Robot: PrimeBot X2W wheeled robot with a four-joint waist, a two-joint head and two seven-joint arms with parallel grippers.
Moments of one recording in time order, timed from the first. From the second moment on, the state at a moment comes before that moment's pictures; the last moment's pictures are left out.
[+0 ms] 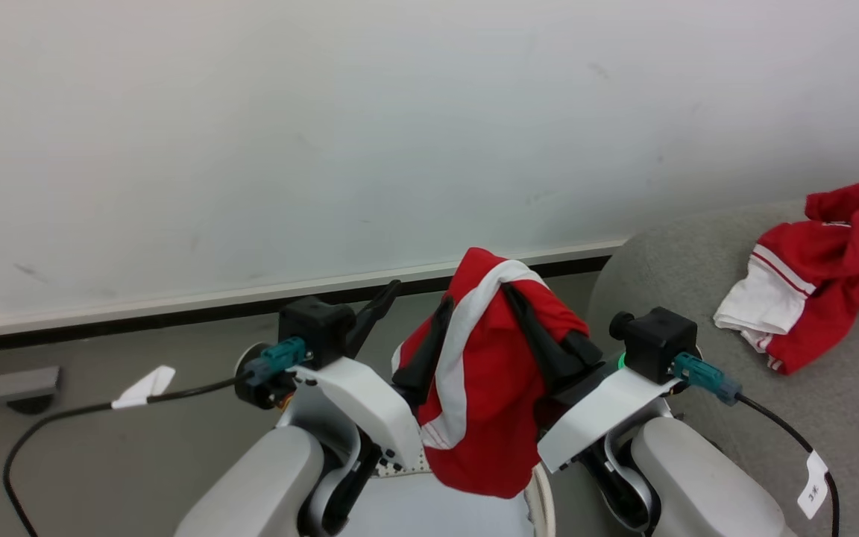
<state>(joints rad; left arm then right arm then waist) -0.54 0.21 -0.65 0.26 -0.58 0.06 -0.06 -0.60 -0.05 0.68 0.52 0.65 0.13 -0.26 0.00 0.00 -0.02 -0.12</state>
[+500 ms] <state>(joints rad) -0.53 0.22 -0.72 0.19 -0.52 0.04 -0.10 -0.59 -0.11 0.44 0.41 0.51 0.13 -0.26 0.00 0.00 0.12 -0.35</state>
